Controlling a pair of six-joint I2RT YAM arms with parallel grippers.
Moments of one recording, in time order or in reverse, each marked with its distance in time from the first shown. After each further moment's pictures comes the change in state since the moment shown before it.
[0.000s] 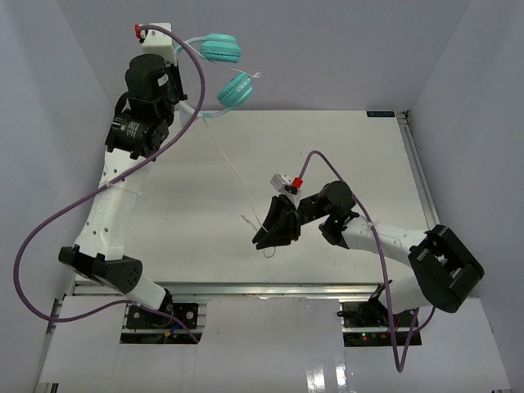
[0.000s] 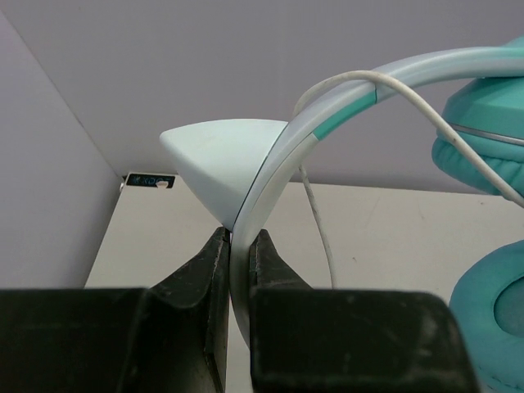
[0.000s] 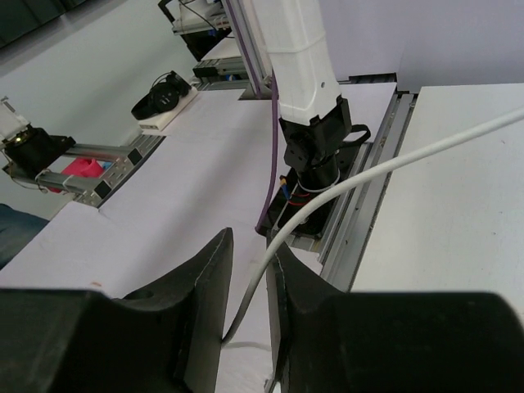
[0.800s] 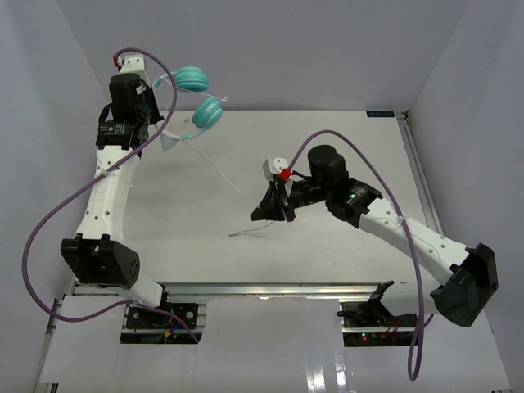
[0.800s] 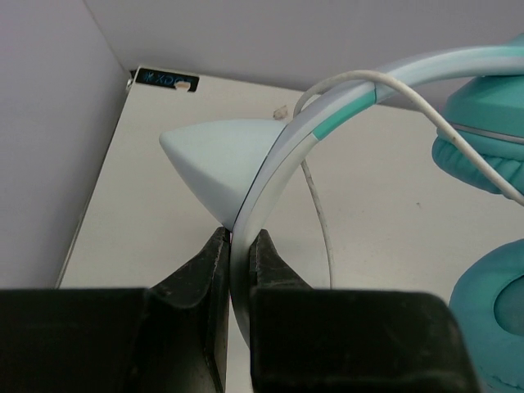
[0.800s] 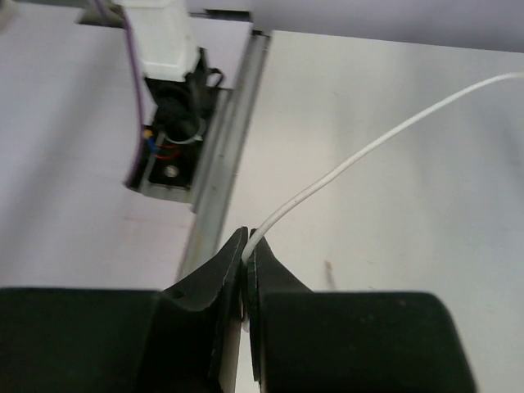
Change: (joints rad) left arm 0.303 0.005 -0.268 0.017 0.233 -0.086; right arm 0.006 -0.113 0.426 -1.210 0.266 -0.863
